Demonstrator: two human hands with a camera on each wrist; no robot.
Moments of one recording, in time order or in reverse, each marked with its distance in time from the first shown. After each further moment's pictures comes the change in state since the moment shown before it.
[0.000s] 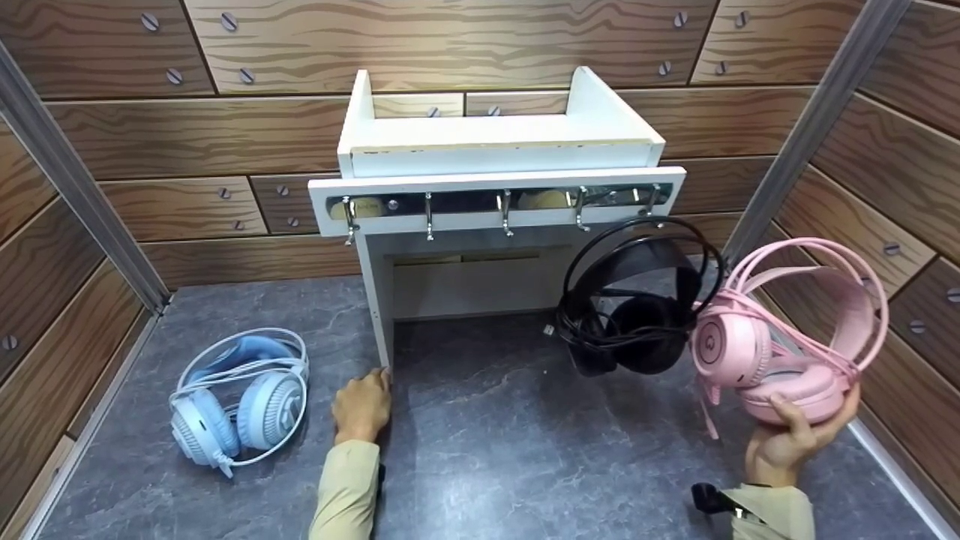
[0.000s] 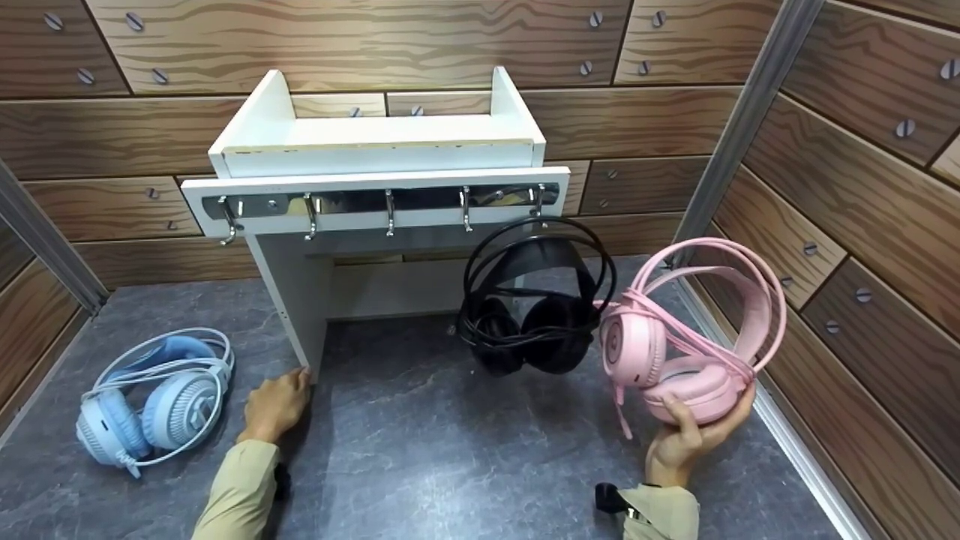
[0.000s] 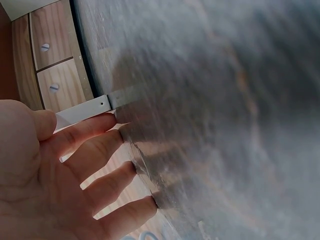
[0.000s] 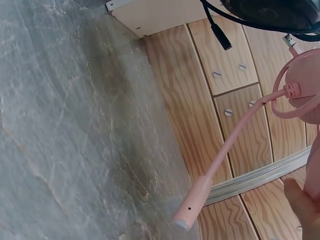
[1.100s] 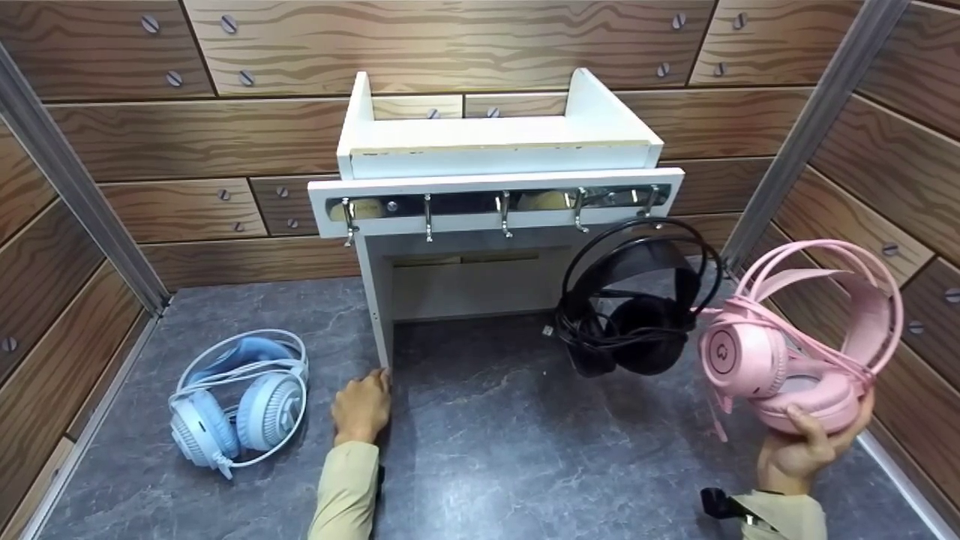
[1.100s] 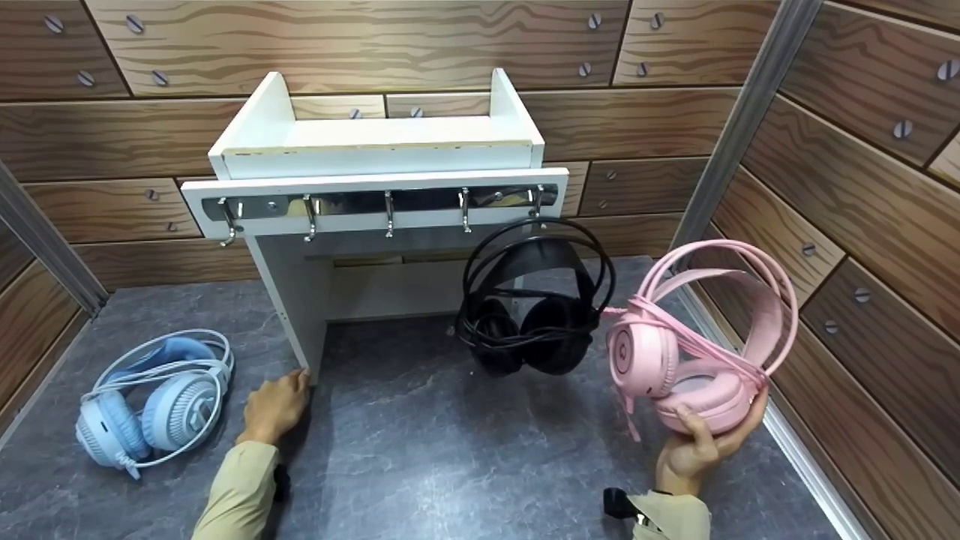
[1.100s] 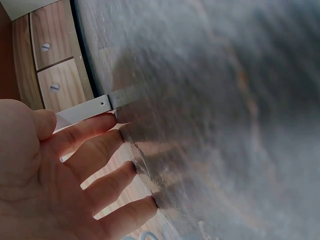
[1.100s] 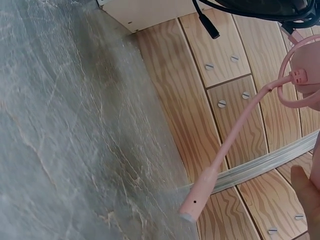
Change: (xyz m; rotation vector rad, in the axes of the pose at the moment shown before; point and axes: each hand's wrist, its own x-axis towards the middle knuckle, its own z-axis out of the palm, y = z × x) left_hand -0.001 0.000 0.000 0.003 0.040 0.026; right_hand 0.003 -0.010 -0.002 0.051 0.019 -0.010
